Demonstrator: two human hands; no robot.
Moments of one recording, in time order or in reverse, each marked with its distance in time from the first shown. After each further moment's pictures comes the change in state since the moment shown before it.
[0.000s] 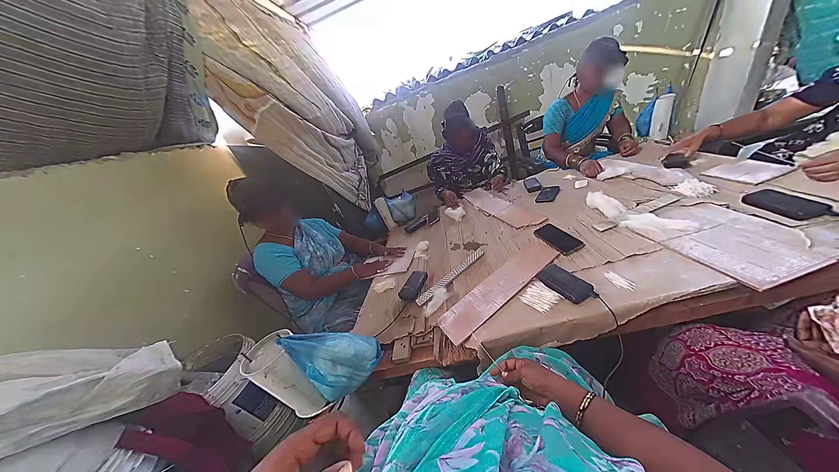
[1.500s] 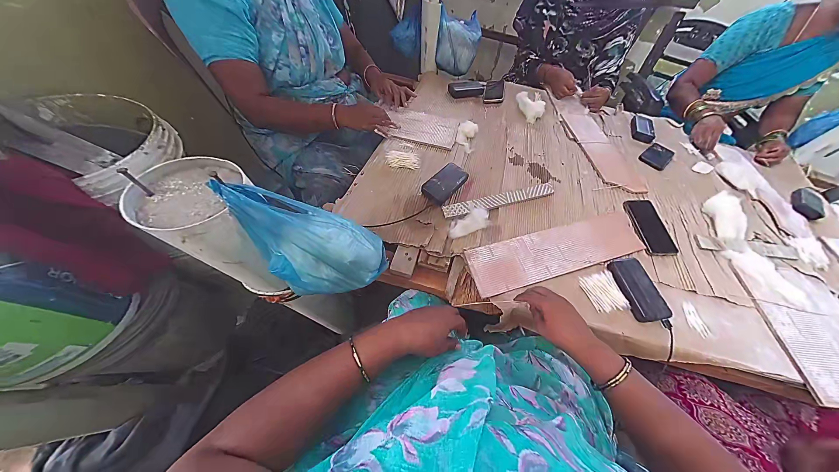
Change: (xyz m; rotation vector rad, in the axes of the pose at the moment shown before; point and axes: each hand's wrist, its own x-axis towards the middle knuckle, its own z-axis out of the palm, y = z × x) left_hand 0.202 -0.228 0.018 0.327 -0.471 -0.109; right_hand 0.077 -0.088 0.008 -1.463 0.088 -0.198
